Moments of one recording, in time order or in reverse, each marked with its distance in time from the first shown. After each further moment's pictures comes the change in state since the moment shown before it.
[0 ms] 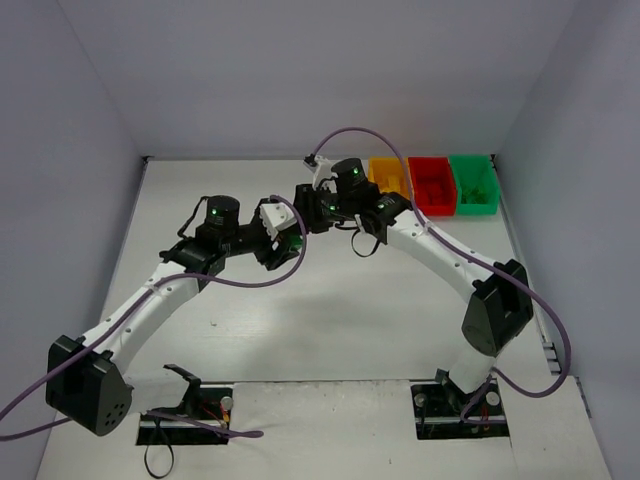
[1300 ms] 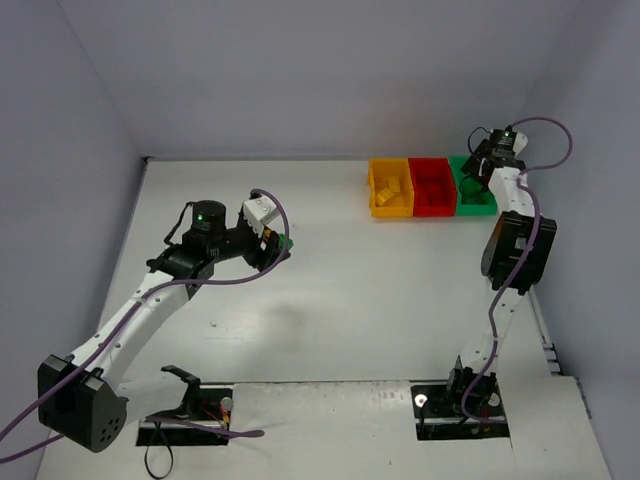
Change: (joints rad) left arm 0.050 -0.075 -0.039 -0.017 -0.021 -0.193; right arm -0.889 0.497 0.394 -0.073 0.613 -0.067
